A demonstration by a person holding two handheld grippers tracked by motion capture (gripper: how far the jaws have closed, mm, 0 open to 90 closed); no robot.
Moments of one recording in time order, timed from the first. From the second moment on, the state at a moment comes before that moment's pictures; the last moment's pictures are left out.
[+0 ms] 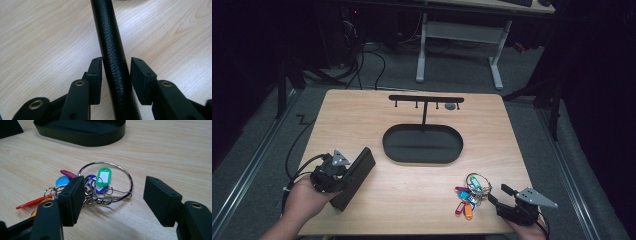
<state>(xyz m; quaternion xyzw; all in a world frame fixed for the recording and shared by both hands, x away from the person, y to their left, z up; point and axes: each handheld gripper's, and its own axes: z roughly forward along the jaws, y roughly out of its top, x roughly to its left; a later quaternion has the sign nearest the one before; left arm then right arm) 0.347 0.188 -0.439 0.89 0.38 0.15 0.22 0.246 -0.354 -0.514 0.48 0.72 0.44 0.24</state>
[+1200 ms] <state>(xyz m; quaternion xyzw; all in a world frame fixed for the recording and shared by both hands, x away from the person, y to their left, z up) 0.355 0.093 -0.397 0.93 0.14 0.27 0.19 0.245 -0.355 -0.515 0.48 0.72 0.44 0.24</state>
